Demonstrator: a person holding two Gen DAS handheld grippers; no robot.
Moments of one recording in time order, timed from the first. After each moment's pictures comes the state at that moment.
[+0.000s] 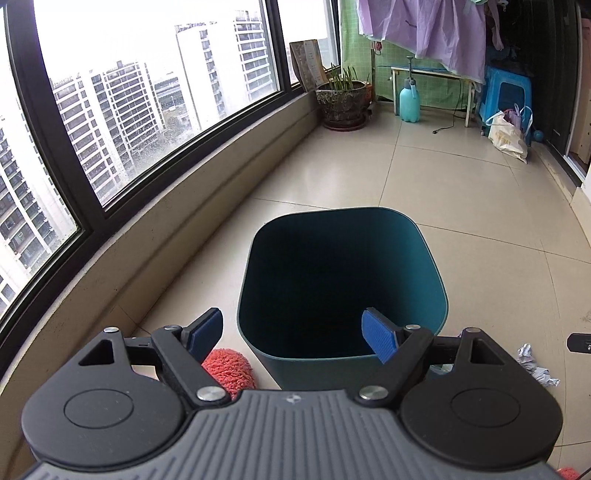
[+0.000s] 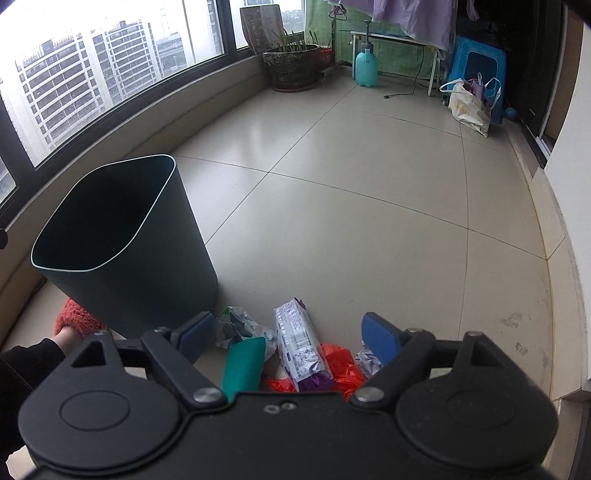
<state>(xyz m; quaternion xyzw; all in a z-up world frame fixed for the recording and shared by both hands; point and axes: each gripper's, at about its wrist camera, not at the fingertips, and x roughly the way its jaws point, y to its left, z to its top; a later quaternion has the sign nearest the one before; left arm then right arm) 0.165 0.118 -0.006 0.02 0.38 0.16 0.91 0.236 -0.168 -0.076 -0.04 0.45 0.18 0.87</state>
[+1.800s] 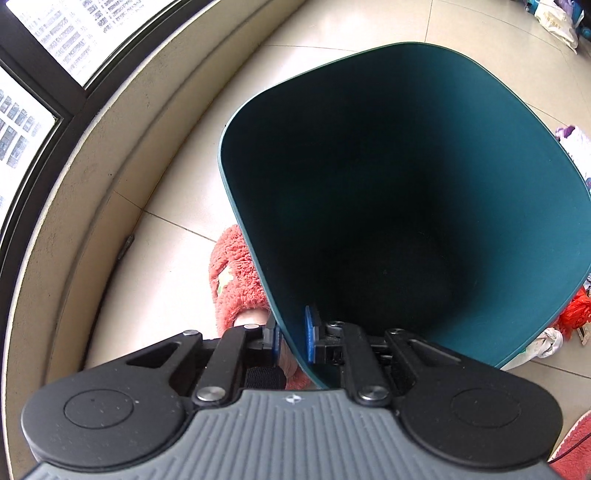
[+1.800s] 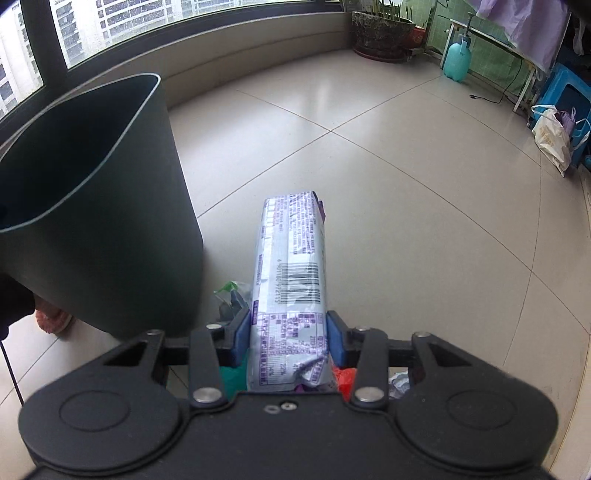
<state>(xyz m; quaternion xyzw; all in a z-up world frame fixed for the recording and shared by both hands) 0.212 0.184 -0.103 0.01 0.60 0.18 0.78 0.297 -0.130 -0.072 -0.12 0.45 0.29 0.83</state>
